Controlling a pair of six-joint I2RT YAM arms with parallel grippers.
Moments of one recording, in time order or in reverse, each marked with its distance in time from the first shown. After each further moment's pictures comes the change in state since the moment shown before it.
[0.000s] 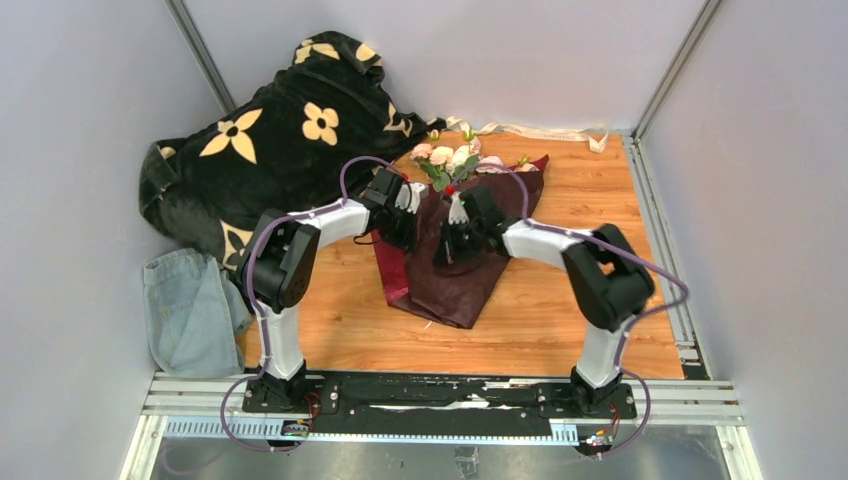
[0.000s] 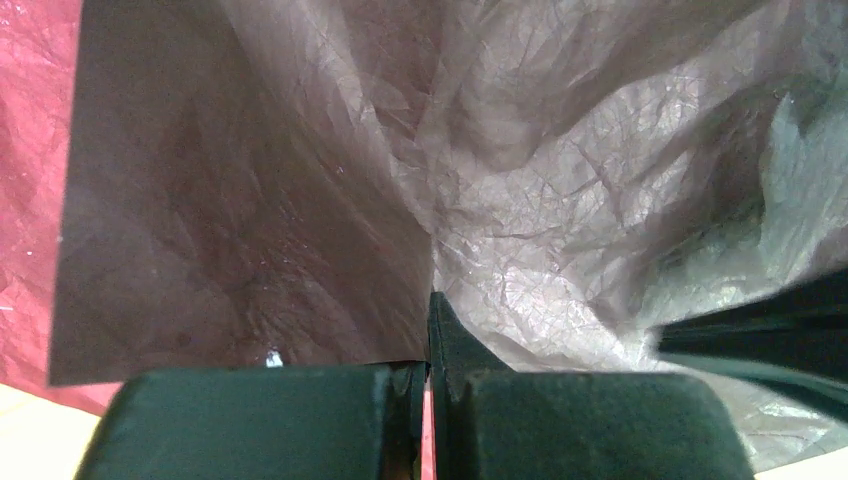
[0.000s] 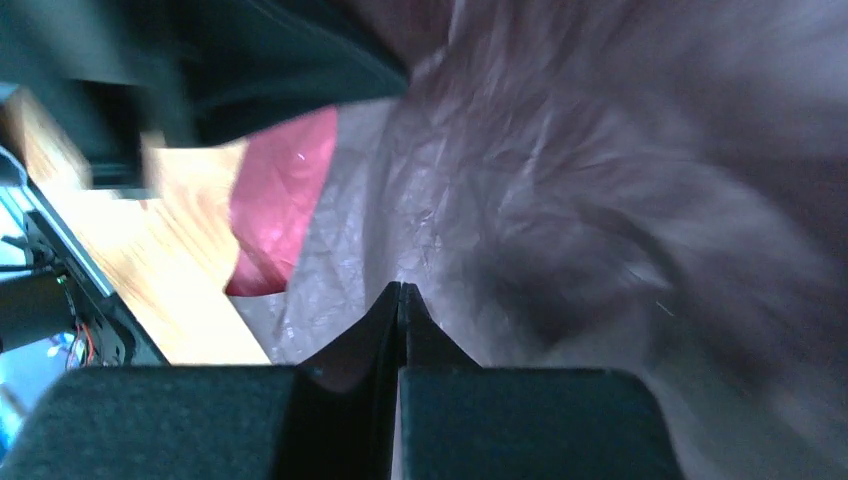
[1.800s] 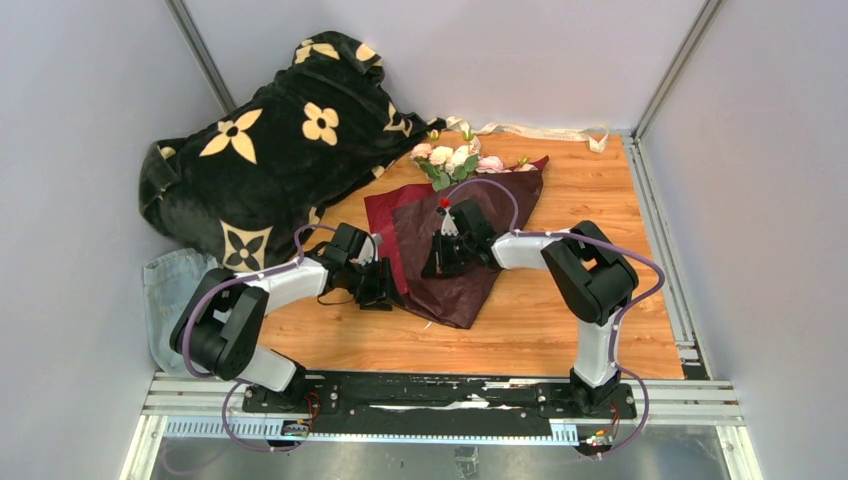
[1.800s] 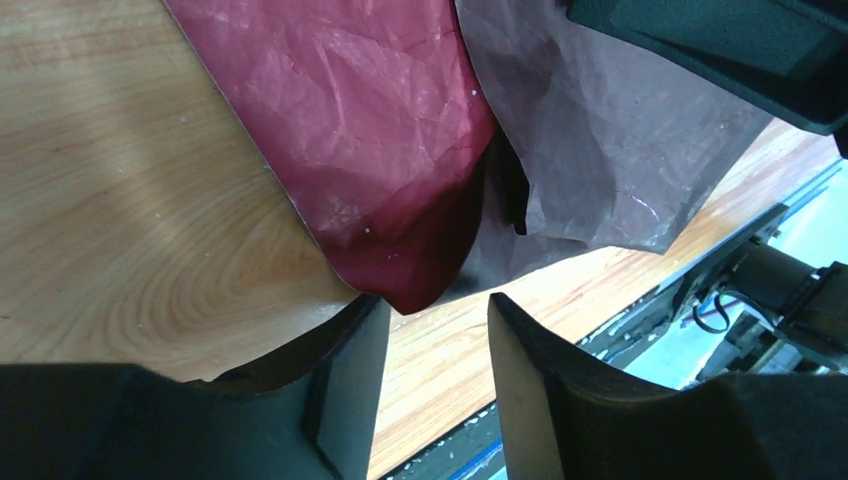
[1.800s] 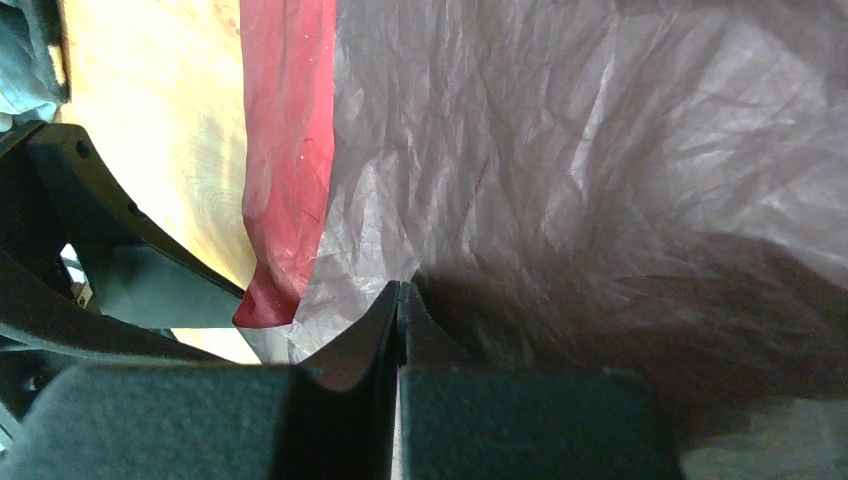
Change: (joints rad) left arm 0.018 -0.478 -0.615 0.077 0.166 -0.585; right arm 0.066 0.166 -0.062 0.204 -0.050 0.203
